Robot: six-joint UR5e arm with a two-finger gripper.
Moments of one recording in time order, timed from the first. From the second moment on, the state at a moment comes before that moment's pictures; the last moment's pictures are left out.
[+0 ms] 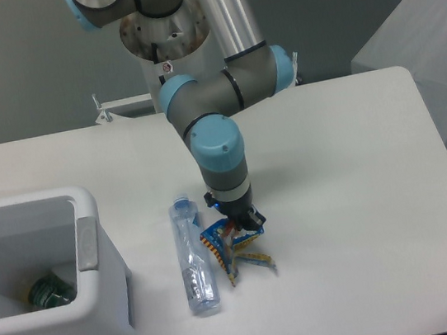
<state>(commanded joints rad) 2.43 -1.95 -1.85 -0.77 1.59 1.19</state>
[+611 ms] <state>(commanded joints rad) 2.49 -1.85 -1.68 -0.77 1.24 0.78</state>
